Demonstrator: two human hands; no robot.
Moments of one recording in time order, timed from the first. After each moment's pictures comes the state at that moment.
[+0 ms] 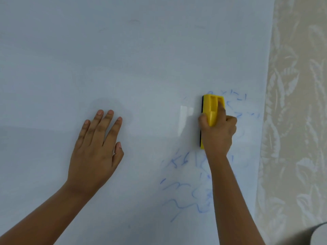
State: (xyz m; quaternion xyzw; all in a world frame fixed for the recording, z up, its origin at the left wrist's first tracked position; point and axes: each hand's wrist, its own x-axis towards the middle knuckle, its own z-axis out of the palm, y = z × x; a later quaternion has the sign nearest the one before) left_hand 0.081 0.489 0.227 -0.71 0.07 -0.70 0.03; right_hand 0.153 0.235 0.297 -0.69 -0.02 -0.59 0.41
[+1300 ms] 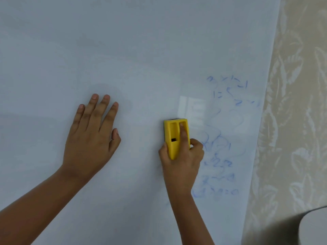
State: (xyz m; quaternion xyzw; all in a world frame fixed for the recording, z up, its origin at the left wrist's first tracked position) left_hand 0.085 0.490 0.223 -0.70 0.07 -0.71 0.05; right_hand 0.118 0.305 0.191 -0.71 -0.07 -0.60 0.37
